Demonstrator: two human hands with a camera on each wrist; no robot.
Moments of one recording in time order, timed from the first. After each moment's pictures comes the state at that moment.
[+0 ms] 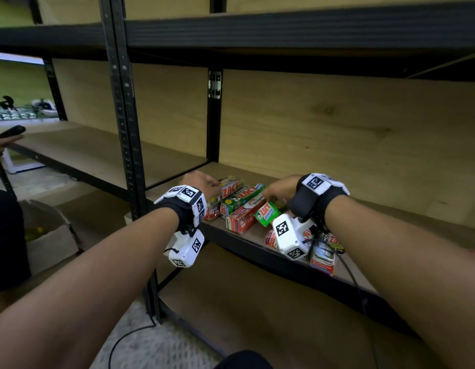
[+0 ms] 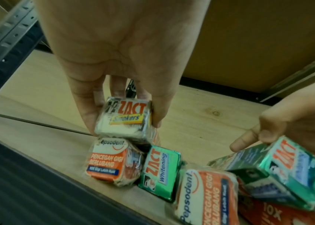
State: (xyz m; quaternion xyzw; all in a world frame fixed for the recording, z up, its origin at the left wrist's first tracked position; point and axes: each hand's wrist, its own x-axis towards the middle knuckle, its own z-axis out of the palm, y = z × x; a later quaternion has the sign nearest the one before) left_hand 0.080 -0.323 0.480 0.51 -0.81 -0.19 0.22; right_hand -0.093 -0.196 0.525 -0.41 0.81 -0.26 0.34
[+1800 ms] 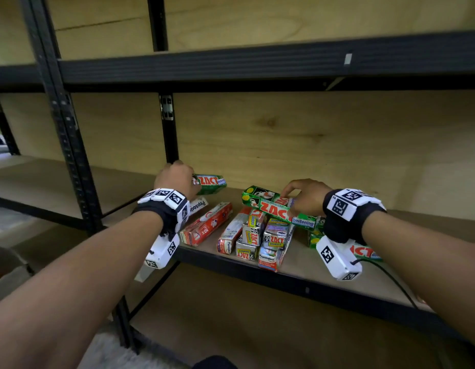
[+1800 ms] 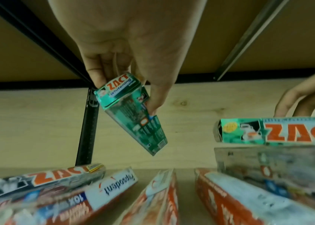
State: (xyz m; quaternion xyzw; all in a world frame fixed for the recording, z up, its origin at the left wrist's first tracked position) left_hand 0.016 -0.282 0.531 0.46 -0.85 0.10 0.22; right_hand -0.207 -0.076 0.545 -0.48 0.86 -0.17 0.09
